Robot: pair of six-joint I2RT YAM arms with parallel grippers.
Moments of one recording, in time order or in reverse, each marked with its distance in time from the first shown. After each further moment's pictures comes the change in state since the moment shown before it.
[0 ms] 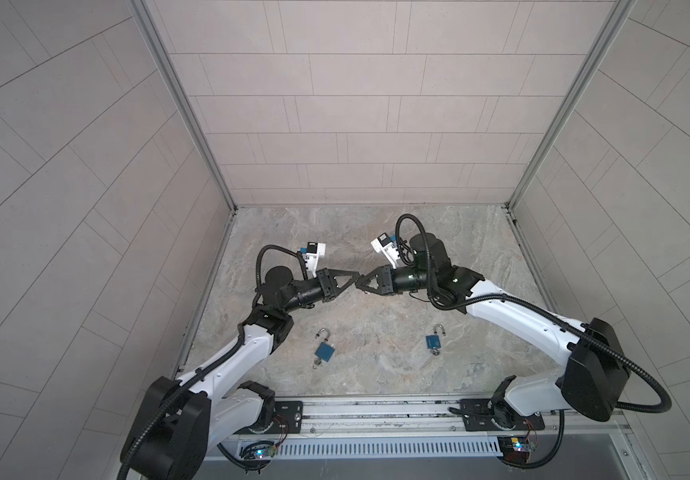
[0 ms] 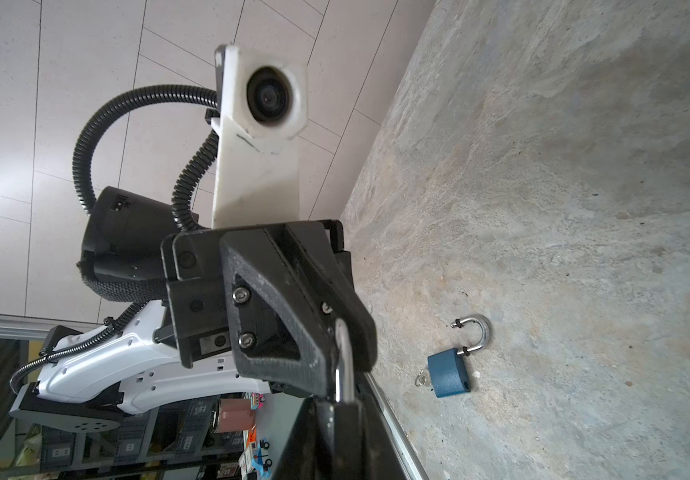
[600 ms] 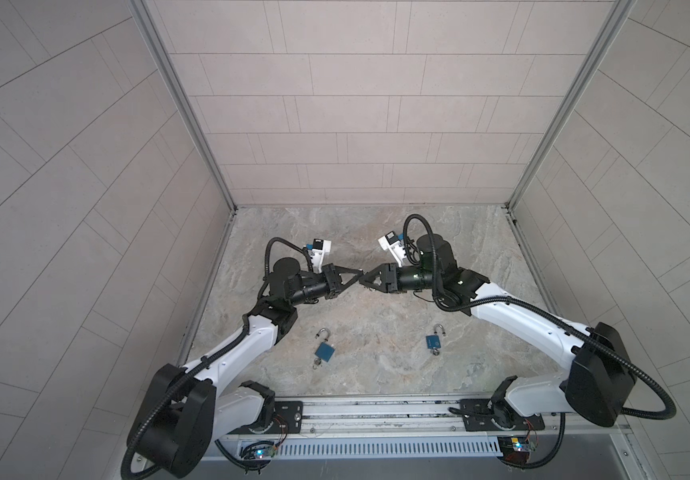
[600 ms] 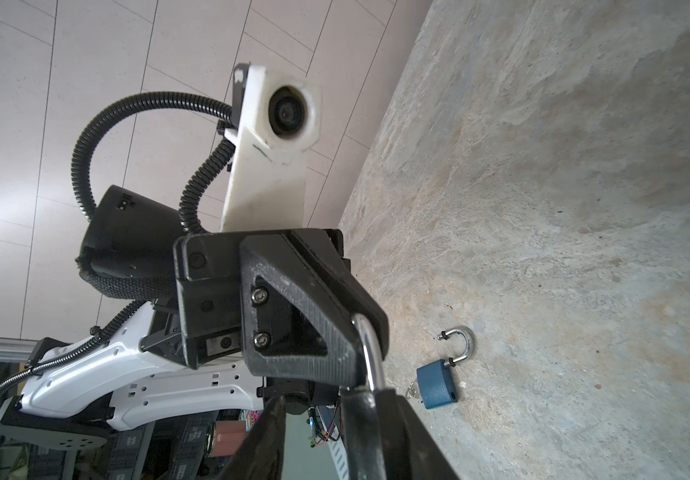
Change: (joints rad) left arm -0.002 0.078 0.077 -0.101 -0.027 0.033; right arm -0.042 -0.040 -0.062 0.051 0.034 0.025
